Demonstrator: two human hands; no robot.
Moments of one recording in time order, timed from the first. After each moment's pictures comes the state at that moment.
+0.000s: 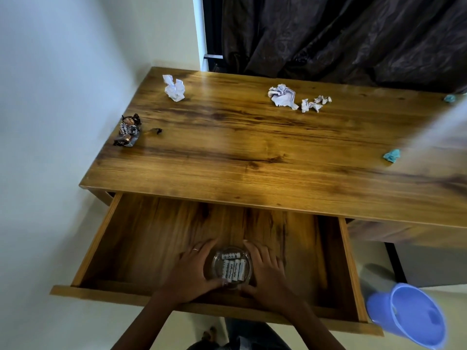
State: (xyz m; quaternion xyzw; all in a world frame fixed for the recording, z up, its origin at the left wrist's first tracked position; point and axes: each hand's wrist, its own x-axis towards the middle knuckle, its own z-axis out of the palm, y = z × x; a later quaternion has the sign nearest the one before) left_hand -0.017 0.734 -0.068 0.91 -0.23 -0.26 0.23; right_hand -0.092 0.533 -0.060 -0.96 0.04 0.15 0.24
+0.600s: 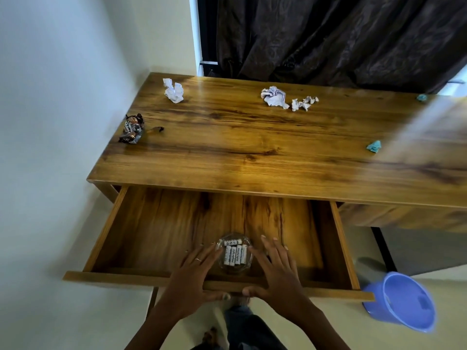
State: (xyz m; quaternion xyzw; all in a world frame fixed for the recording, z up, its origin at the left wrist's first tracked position) left_hand -0.068 0.762 -0.061 0.91 -0.33 -0.18 0.17; right_hand -0.146 0.548 -0.040 -0.98 0.04 0.10 0.15
